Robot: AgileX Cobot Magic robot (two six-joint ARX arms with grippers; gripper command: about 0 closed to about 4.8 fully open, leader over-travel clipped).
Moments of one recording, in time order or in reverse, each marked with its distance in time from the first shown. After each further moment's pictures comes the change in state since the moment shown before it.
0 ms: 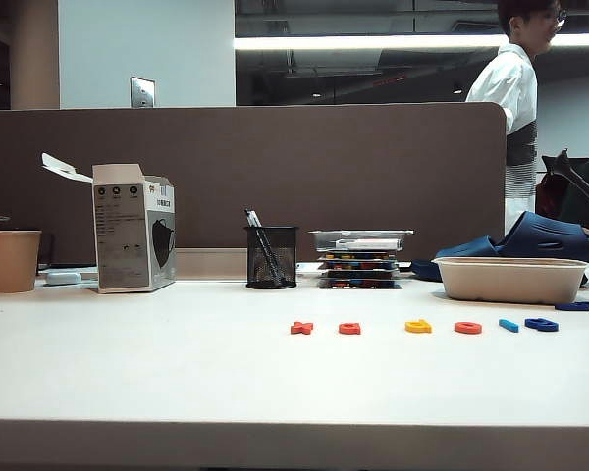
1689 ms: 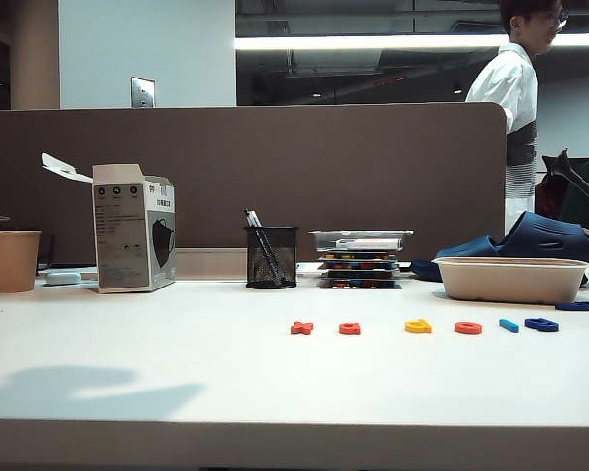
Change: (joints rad) left arm -0.636 0.243 0.000 0.327 -0.658 -0.430; right arm 0.001 0.000 0.000 0.000 0.004 0.001
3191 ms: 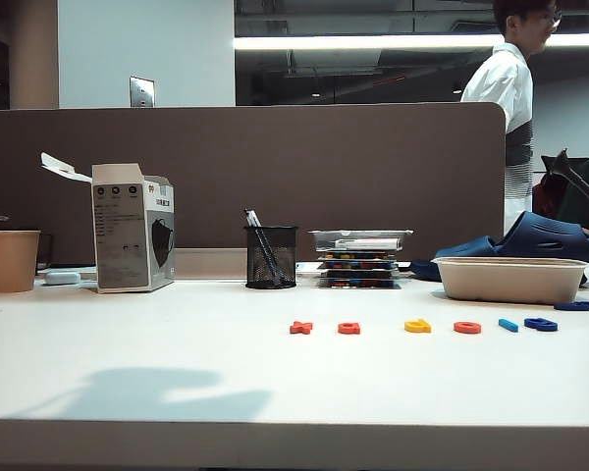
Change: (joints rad) left arm -0.063 0.105 0.000 0.011 -0.009 -0.038; right arm 0.002 0.240 0.584 -0.375 -0.080 0.034
